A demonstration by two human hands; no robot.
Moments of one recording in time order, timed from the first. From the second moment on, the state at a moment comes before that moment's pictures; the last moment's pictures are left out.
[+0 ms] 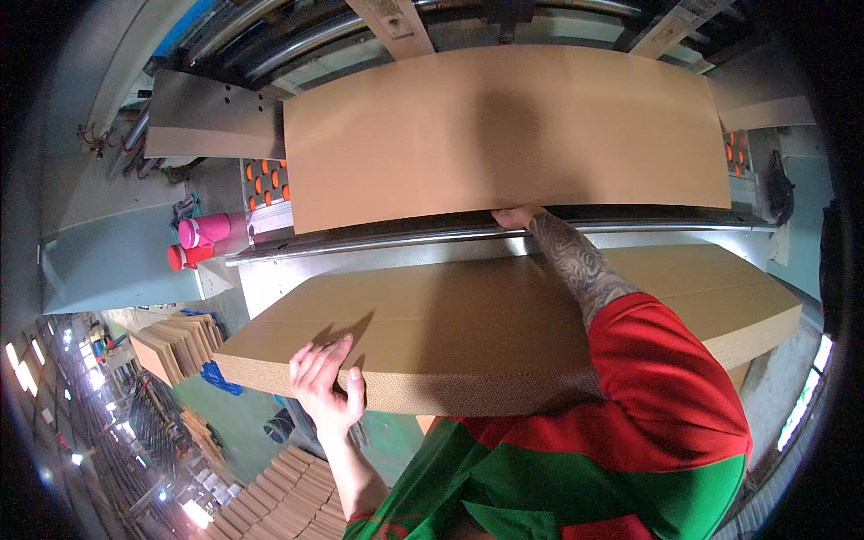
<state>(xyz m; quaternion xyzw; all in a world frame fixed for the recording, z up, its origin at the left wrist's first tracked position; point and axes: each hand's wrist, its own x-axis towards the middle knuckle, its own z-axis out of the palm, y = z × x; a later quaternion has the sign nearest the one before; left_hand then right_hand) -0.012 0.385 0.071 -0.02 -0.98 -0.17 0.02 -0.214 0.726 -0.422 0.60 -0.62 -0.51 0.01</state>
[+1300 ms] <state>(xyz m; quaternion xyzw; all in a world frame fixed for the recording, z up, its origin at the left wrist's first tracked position) -0.013 0.384 0.073 -0.02 -0.98 -0.18 0.01 -0.219 0.718 -0.414 0.14 -0.85 0.15 -0.48</state>
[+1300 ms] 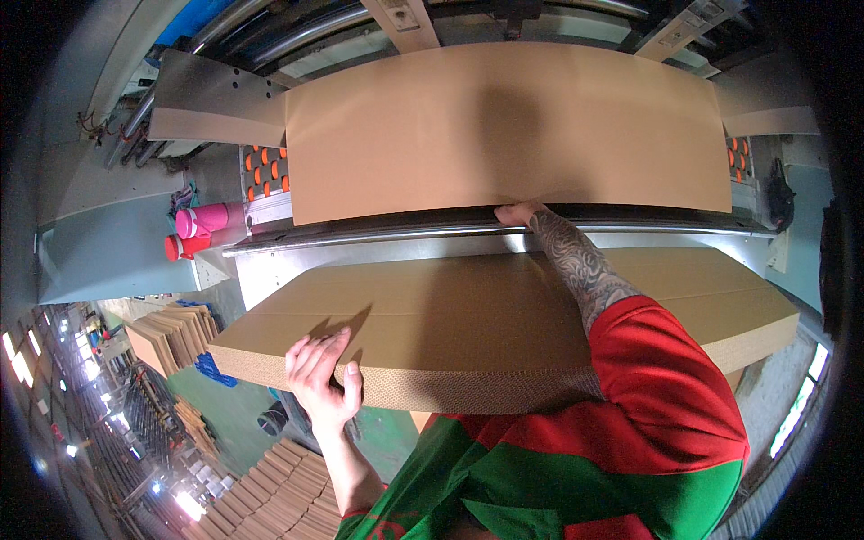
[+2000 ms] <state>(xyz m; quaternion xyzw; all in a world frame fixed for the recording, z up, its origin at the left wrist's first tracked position) -0.015 0.384 0.076 -0.04 -0.98 -0.19 0.04 -0.198 0.747 -0.242 0.20 -0.78 0.14 -0.58</state>
